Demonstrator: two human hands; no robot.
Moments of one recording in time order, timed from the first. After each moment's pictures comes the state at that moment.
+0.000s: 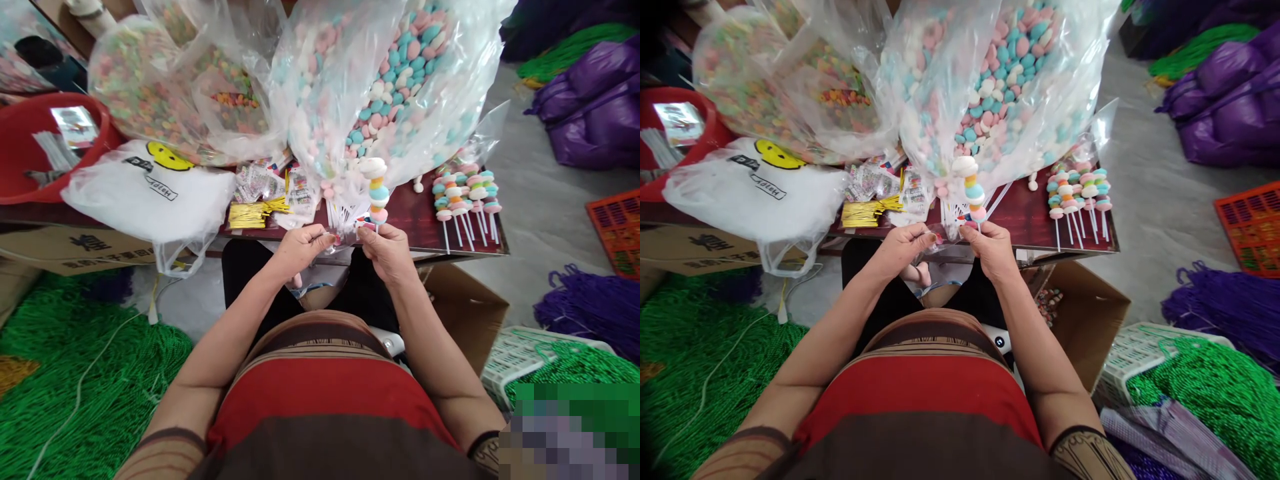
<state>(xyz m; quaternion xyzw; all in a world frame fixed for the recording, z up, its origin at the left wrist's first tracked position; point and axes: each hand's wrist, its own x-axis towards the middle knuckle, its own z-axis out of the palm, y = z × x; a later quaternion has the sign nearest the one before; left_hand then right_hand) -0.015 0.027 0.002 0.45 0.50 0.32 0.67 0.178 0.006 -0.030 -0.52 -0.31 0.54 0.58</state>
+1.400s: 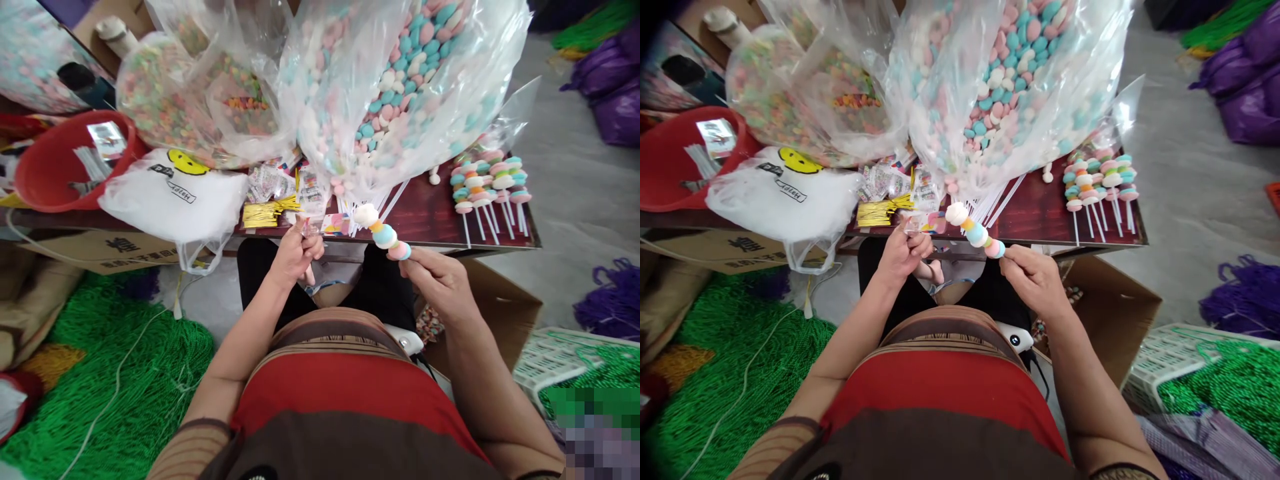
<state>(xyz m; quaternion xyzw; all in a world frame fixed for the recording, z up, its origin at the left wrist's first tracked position) -0.021 0.036 -0.037 0.26 0.37 0.47 0.76 0.222 -0.064 -0.004 -0.60 -0.61 0.32 0.41</state>
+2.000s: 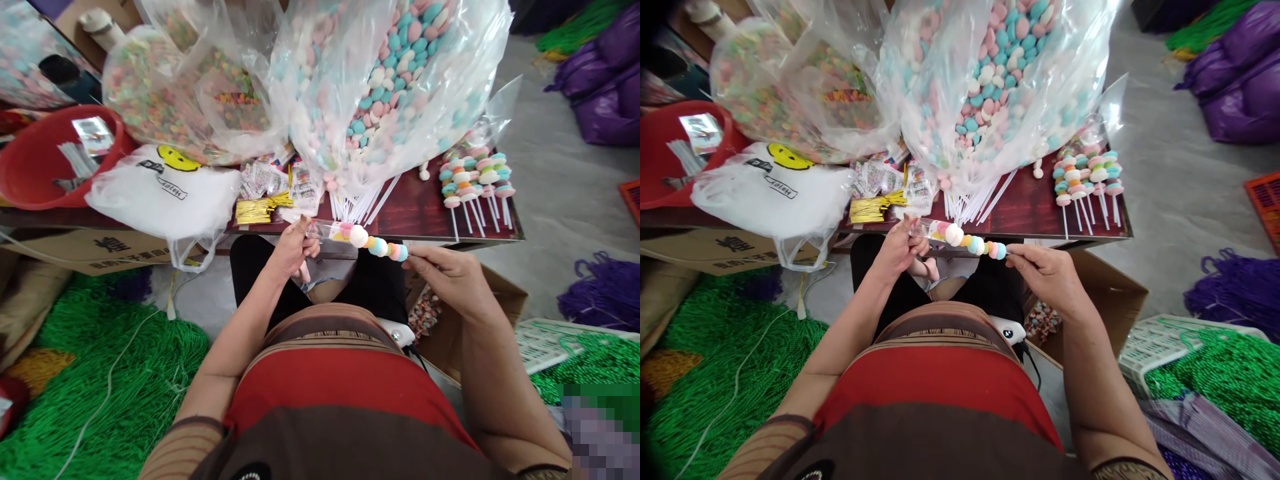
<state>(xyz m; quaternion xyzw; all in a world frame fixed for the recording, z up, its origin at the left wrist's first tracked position) -0.016 0.032 -0.037 0.32 0.41 0.43 0.74 0.256 -0.071 -0.005 -0.61 -0.65 0.28 0.36</state>
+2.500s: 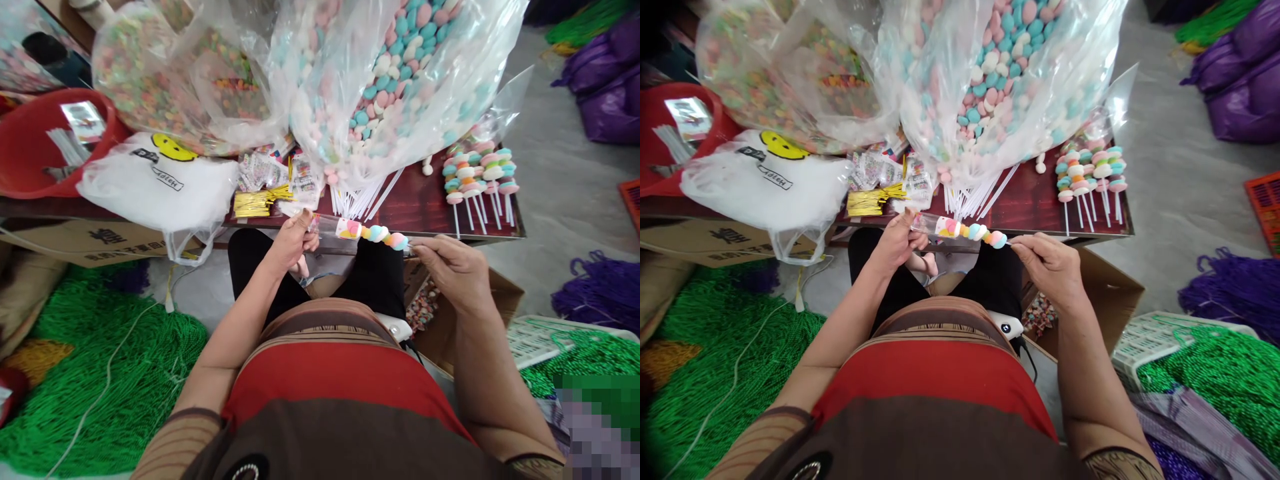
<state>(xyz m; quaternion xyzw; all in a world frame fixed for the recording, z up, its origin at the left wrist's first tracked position) -0.018 0.032 -0.039 0.36 0.41 0.43 0.72 0.258 -0.069 -0.010 -0.62 -0.65 0.20 0.39</state>
